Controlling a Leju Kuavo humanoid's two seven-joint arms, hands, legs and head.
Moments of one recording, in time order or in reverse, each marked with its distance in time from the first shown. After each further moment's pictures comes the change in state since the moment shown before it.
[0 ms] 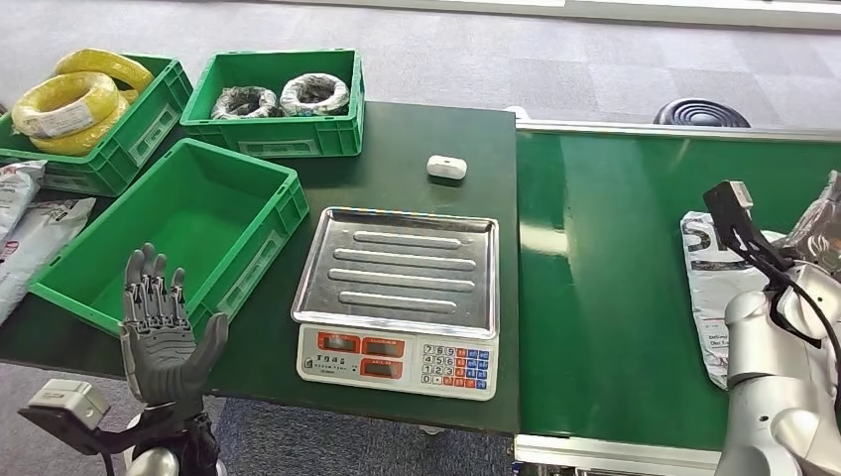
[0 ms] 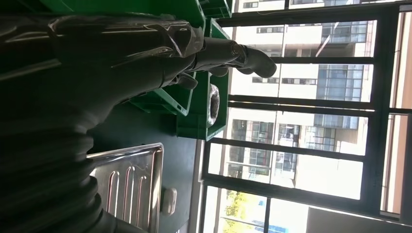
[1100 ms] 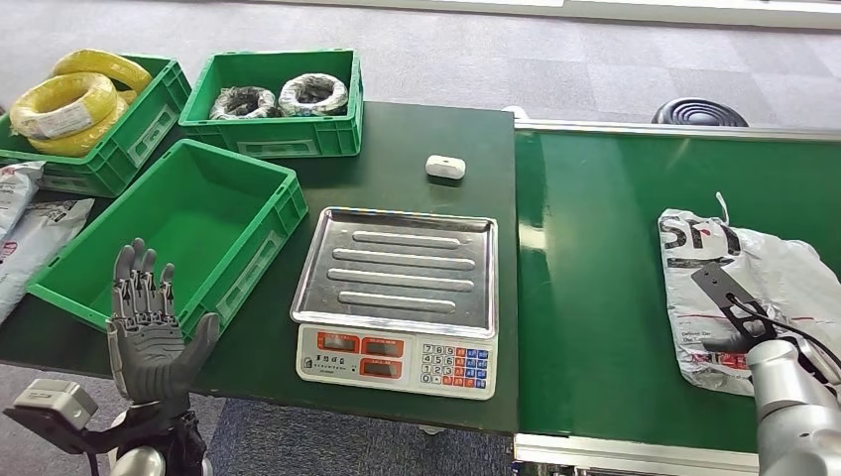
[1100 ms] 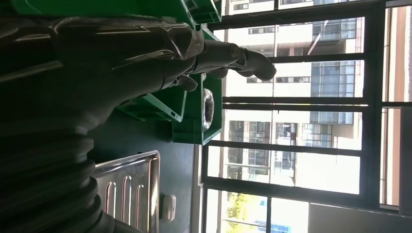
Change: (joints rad) left arm -0.002 -0.006 0.062 -0.019 -0.045 -0.063 0.015; right arm 0.008 -0.110 -0.150 0.324 -0.135 0.508 -0.001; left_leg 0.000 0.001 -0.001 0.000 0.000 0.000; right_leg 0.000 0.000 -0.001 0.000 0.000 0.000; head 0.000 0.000
